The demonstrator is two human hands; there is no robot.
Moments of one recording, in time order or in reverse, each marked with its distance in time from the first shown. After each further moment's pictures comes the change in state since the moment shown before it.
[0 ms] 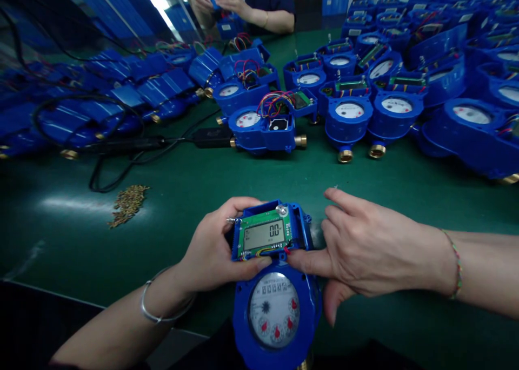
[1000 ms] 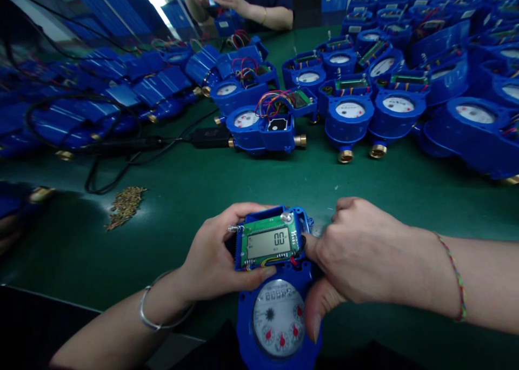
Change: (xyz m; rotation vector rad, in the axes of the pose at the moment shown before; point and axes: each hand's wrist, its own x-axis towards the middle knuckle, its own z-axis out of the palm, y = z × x) left_hand 0.002 0.003 0.002 0.018 0.000 0.052; right_hand 0.016 -0.002 0.000 0.165 -0.183 0.198
